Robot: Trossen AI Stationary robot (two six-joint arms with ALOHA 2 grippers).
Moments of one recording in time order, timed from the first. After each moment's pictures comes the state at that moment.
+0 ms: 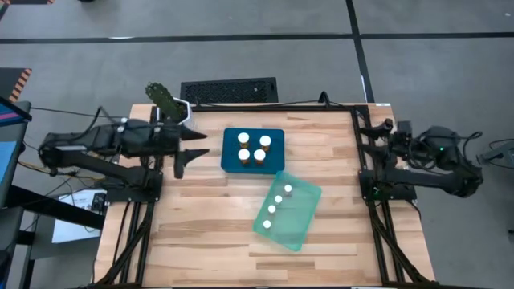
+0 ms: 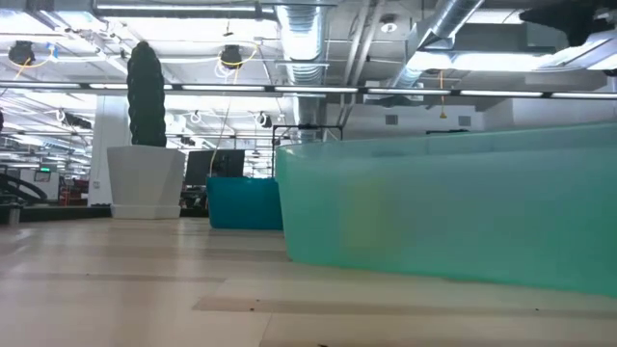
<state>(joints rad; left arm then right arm) -0.08 0.87 1.16 -0.60 -0.27 -0.12 -0.17 0.09 0.70 -0.58 0.11 0.32</state>
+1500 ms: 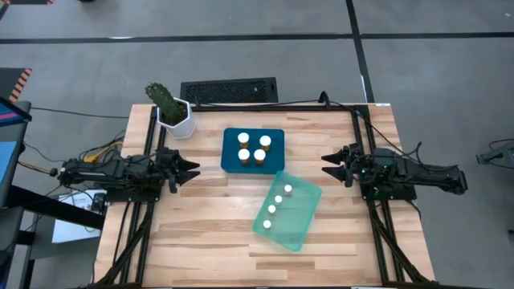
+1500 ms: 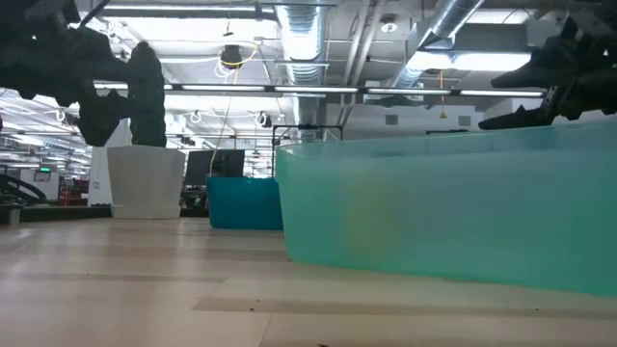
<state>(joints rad) -0.07 0.00 0.09 -0.21 -0.21 -0.60 -0.10 0.01 0.07 -0.16 0.05 0.59</state>
